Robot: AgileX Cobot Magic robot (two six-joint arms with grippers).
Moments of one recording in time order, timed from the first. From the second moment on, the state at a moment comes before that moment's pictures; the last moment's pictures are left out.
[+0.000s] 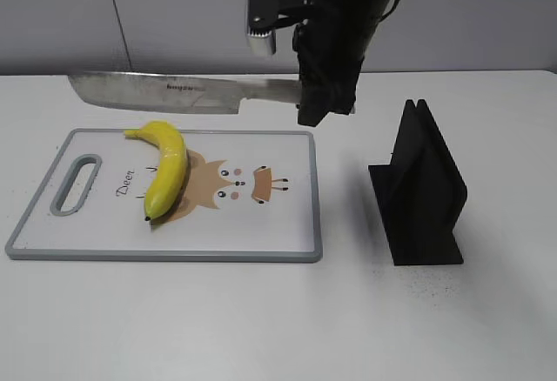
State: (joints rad) left arm -0.05 0.02 -0.51 -0.10 1.03 0.12; right arm 0.52 2.11 -1.87 0.18 1.18 -1.12
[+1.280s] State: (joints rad) left arm -0.47 1.20 -1.13 0.02 1.05 0.92; right arm 0.58 2.15 -1.88 0.18 1.13 -1.15
